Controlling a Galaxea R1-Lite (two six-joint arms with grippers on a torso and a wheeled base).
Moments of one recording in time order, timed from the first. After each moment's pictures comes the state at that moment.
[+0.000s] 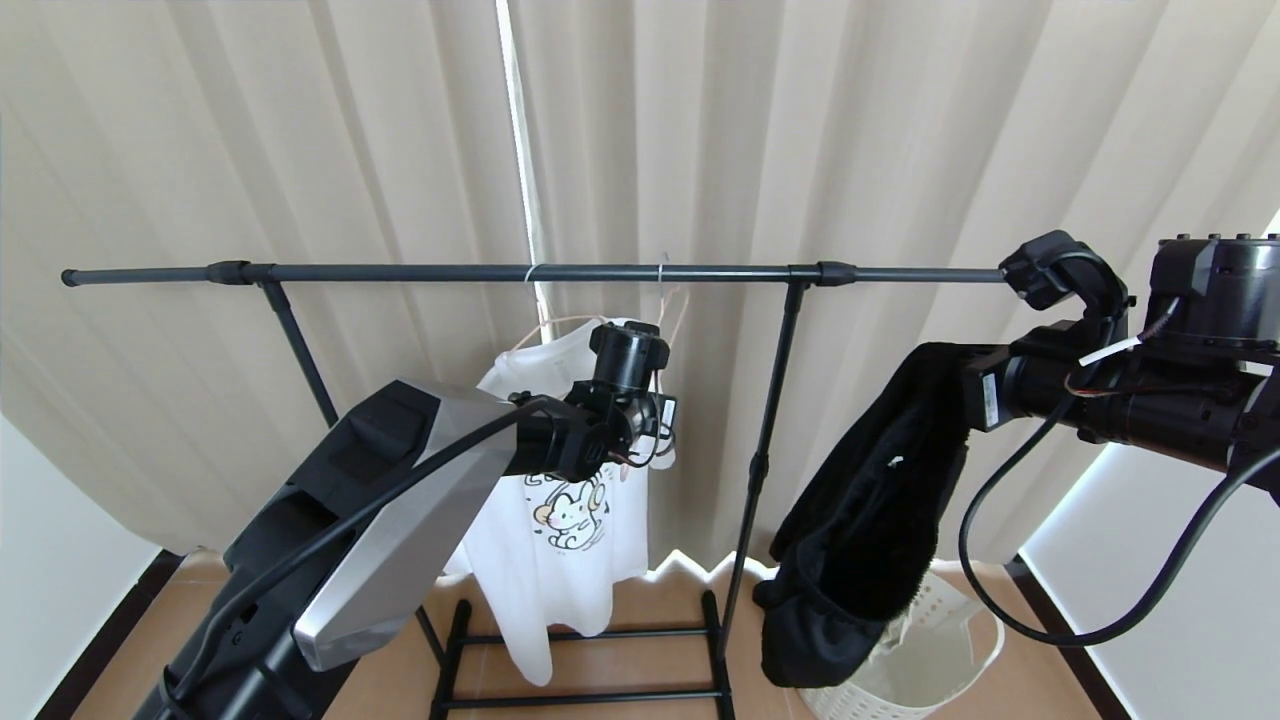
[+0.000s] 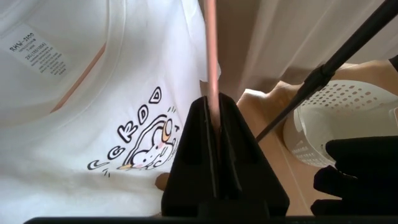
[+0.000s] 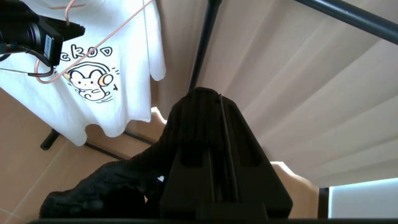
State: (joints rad) left arm -0.55 2.61 -2.00 -0.16 0.31 -0.03; right arm 0.18 1.64 -0.88 -0.45 0.11 -0.19
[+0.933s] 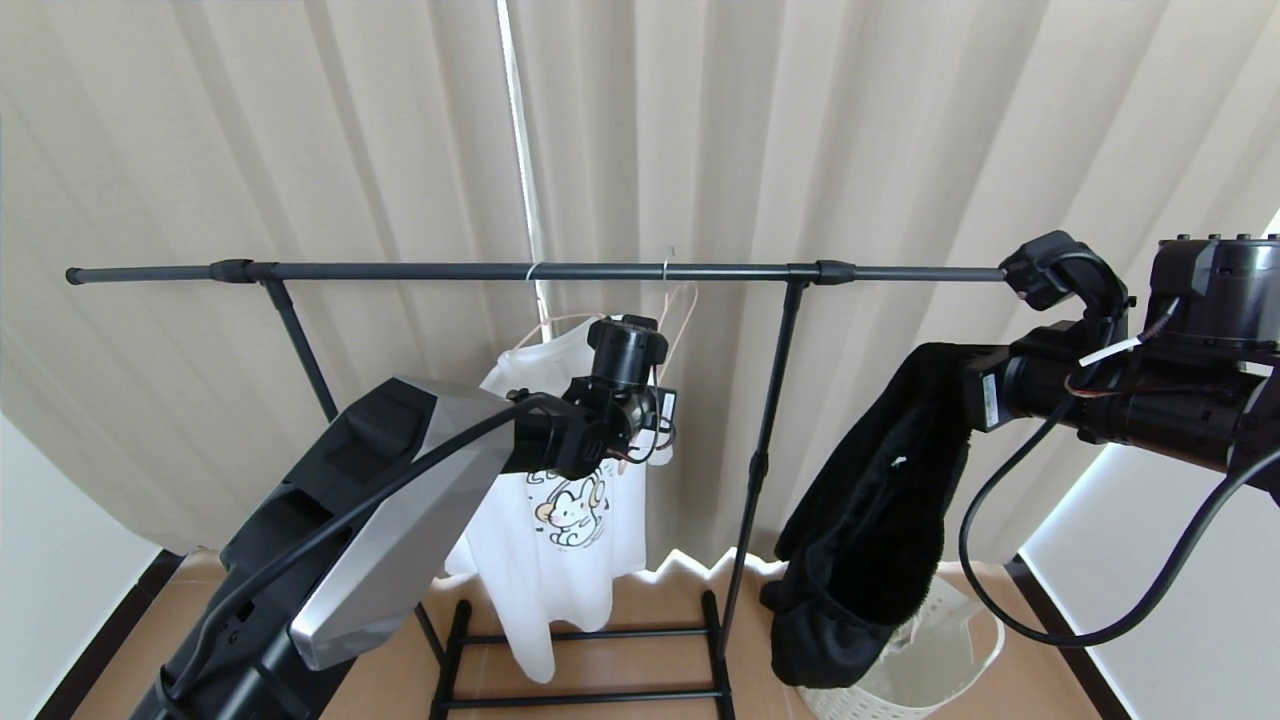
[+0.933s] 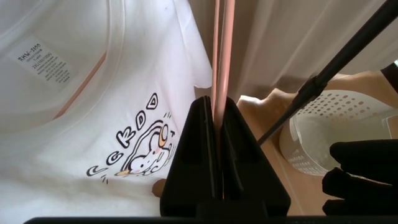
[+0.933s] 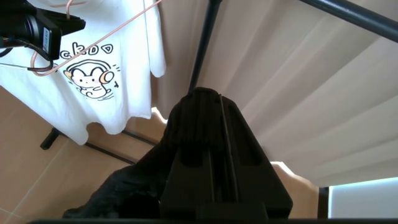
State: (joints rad) left arm -0.55 2.60 -2.00 -0.19 0.31 -0.04; right arm 0.18 1.64 -0.88 -0.45 0.11 -0.19
